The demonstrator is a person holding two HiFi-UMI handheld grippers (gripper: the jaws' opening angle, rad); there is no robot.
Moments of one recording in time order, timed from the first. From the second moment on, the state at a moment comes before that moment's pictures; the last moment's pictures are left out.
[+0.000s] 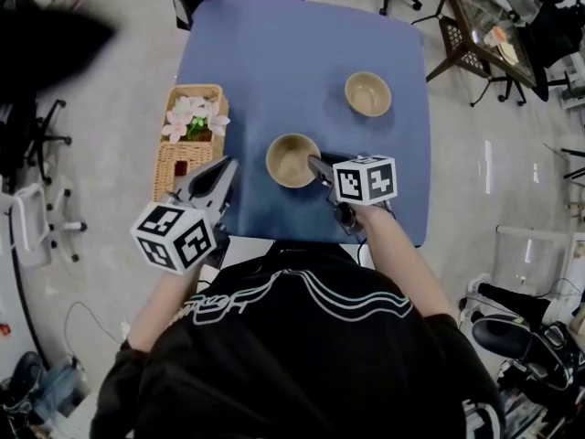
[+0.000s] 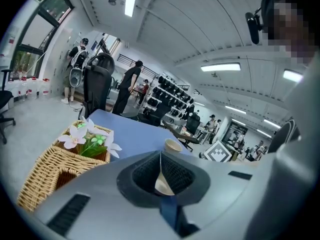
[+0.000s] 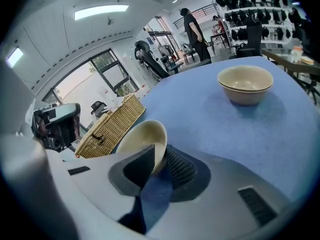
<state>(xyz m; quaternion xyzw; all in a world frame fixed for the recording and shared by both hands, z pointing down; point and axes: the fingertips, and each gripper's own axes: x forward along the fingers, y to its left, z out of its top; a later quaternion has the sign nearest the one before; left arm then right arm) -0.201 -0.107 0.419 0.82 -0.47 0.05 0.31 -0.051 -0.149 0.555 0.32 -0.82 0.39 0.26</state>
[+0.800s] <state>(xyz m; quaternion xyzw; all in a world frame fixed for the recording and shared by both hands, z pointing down) -0.169 -0.120 0.413 0.82 -0.48 0.06 0.31 -0.024 -0.167 0.534 0.32 -0.83 0.40 0.23</state>
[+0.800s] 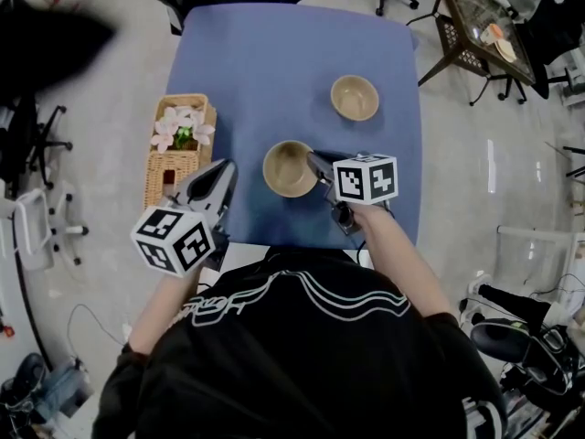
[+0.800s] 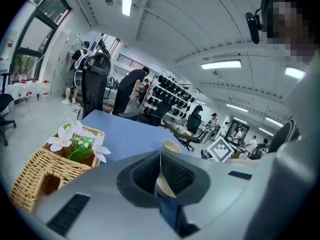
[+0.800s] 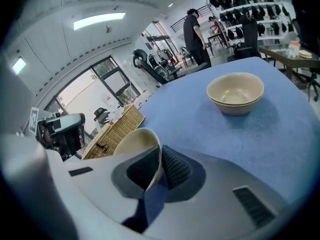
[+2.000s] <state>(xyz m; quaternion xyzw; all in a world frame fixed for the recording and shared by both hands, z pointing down) -0.101 -0.157 0.399 0.81 -0.50 0.06 0.31 0.076 -0.275 0.465 0.37 -0.84 0.36 0.19</state>
